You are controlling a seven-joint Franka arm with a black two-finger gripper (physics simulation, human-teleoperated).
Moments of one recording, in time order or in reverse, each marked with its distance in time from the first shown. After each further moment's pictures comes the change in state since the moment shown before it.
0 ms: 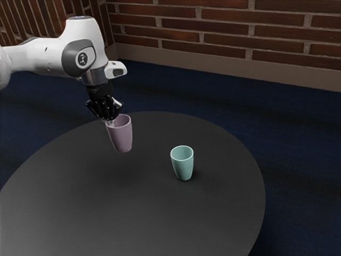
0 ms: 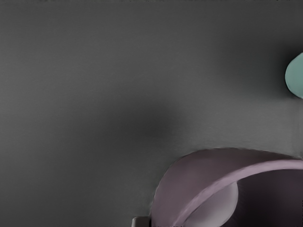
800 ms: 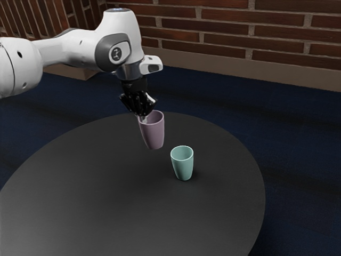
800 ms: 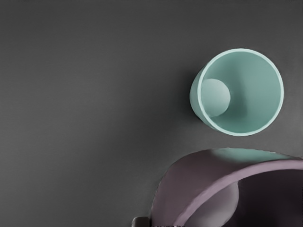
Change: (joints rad) arm -0.143 0.144 -0.005 0.213 -0.002 -0.044 0.001
